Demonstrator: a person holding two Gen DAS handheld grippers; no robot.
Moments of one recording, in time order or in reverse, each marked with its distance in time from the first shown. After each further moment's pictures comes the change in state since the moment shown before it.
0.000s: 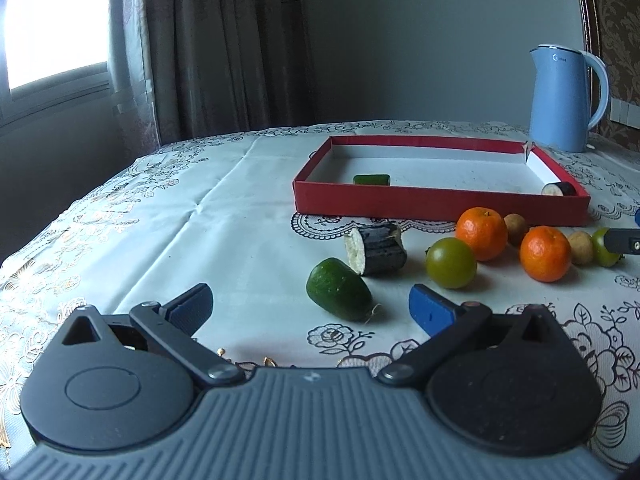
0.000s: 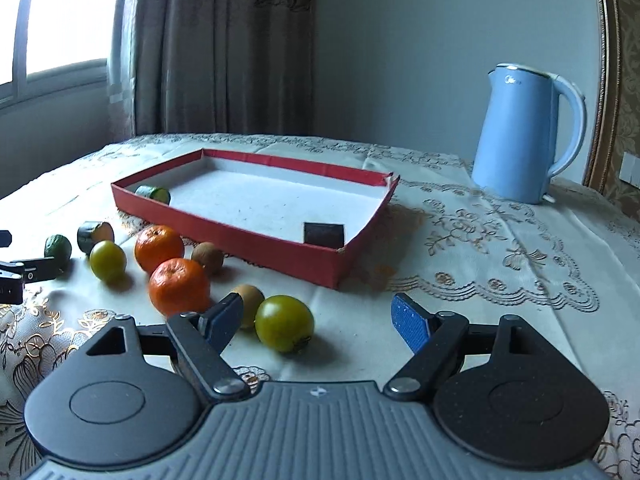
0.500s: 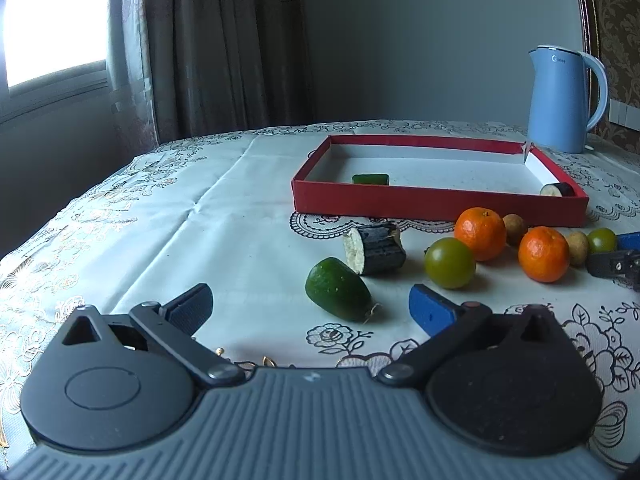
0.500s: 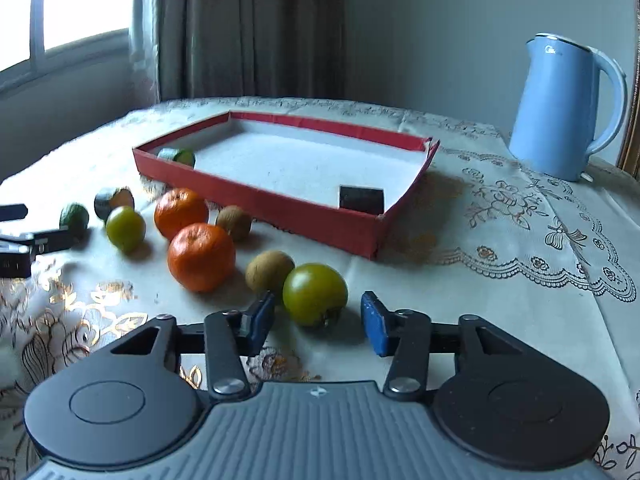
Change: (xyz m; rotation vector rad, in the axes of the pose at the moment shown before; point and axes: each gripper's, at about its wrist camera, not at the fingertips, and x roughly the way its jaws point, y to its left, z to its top) left arm 0.000 0.002 0.000 -0.006 0.000 -0.007; right arm 0.018 0.003 -0.001 -0.010 0.098 0.085
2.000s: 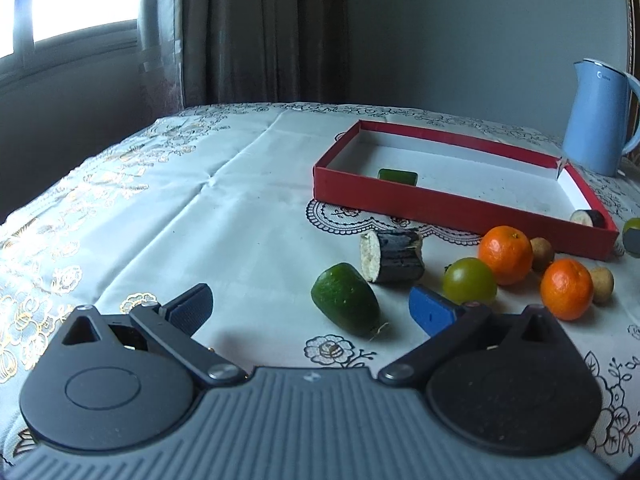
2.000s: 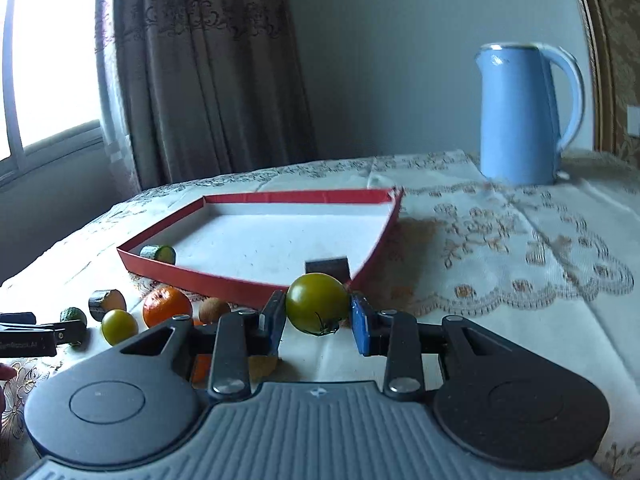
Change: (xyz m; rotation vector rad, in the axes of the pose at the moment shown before) left arm 0.018 0.001 0.013 -0.135 0.091 0.062; right arm -0.011 -0.025 0.016 0.176 -0.180 0.003
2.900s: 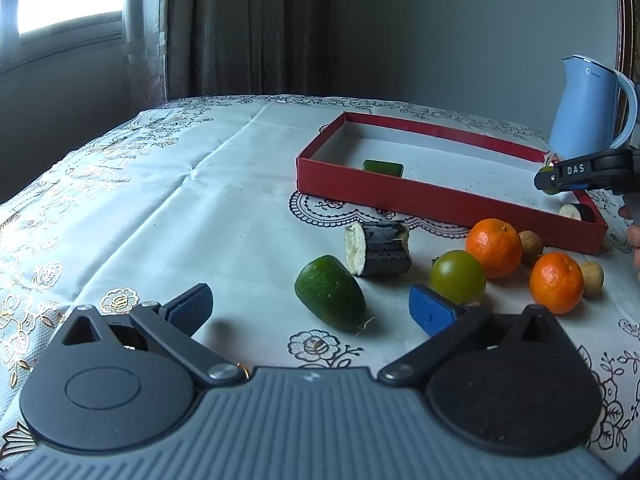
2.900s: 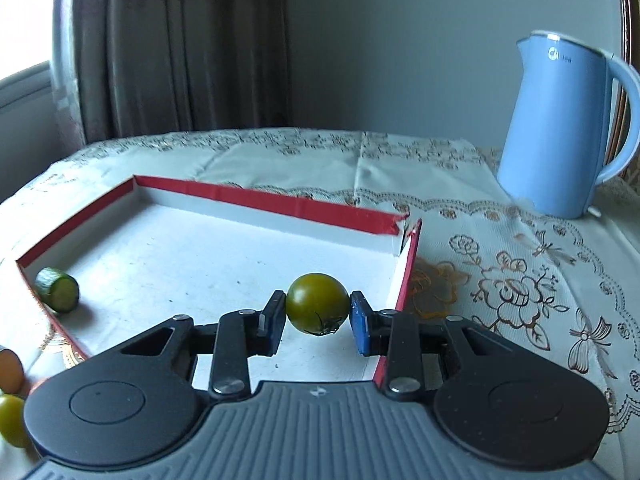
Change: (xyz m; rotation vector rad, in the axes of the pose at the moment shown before) left arm 0.004 -0.002 -0.002 0.013 0.017 -0.049; right arm 0.132 0.000 0.059 -0.084 0.178 -0.130
